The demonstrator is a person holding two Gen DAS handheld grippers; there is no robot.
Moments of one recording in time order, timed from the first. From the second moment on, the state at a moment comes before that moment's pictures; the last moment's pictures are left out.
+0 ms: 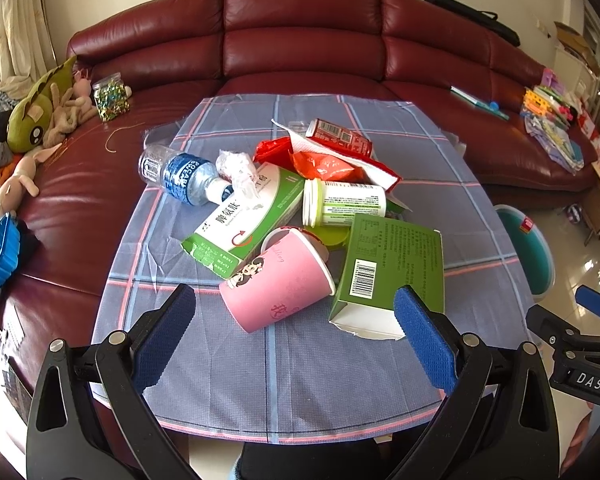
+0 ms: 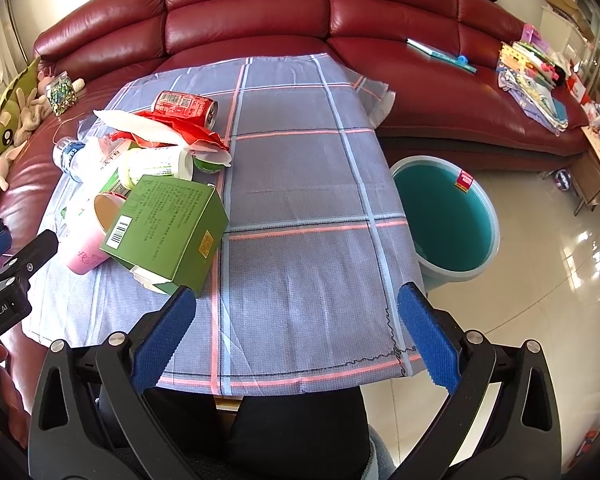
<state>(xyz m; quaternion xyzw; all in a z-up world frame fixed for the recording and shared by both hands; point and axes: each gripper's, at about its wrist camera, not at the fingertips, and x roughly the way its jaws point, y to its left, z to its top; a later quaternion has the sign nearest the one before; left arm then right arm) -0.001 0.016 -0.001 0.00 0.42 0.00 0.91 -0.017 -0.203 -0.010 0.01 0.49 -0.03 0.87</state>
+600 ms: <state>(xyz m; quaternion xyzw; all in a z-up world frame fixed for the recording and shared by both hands) 0.002 0.021 -0.008 -0.01 0.43 -0.01 0.90 -0.013 -0.197 -0.016 0.01 0.49 -0.03 0.87</state>
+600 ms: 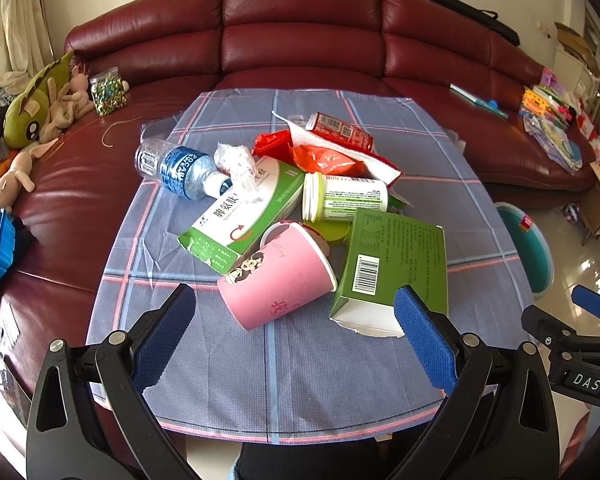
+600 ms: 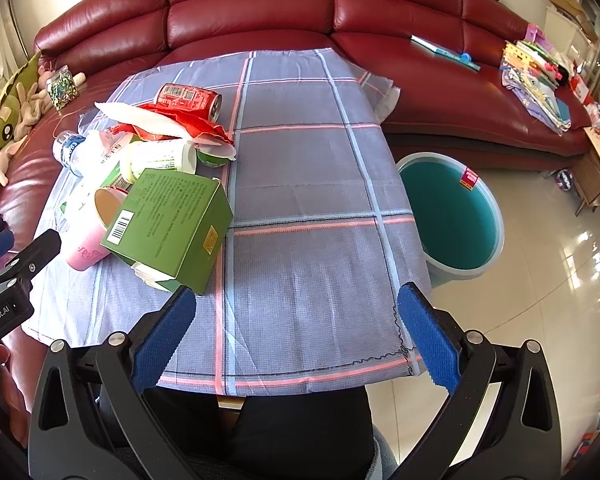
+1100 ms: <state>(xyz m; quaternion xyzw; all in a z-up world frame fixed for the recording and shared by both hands) 0.010 0.062 -0.039 0.00 0.46 -0.02 0.89 0.006 -0.166 -0.040 0.01 0.53 0.02 0.85</state>
